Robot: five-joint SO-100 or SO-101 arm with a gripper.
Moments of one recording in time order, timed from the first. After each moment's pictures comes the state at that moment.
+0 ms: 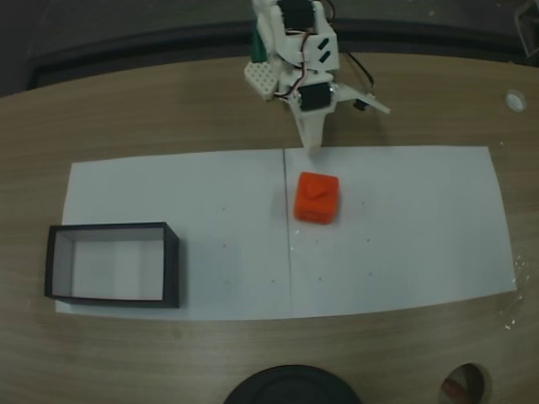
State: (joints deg) arm -8.3 197.9 172.6 74.3 -5.0
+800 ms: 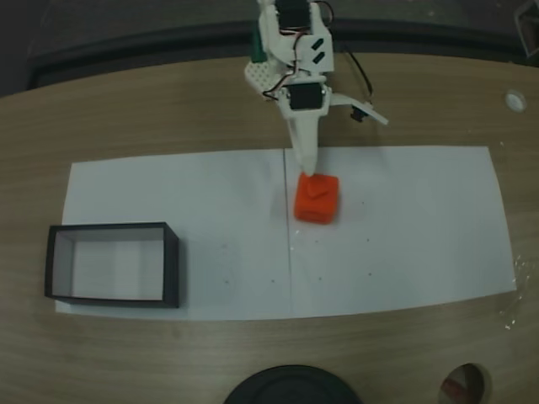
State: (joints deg) arm -1.4 197.8 172.0 63.7 -5.1
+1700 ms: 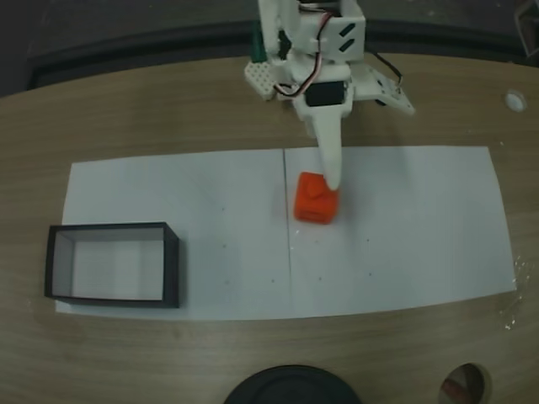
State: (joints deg) arm -5.9 128.9 112.9 88.7 2.3
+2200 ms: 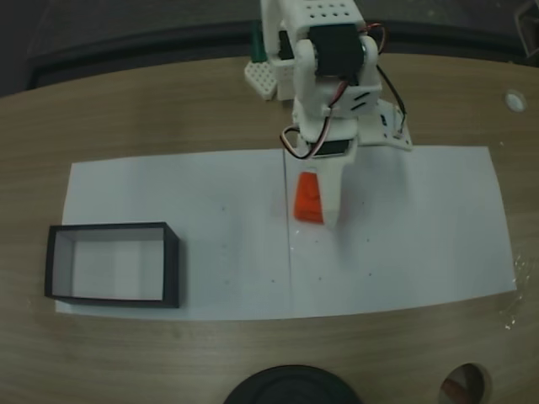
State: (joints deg) arm -5.9 104.4 99.9 93.6 2.6
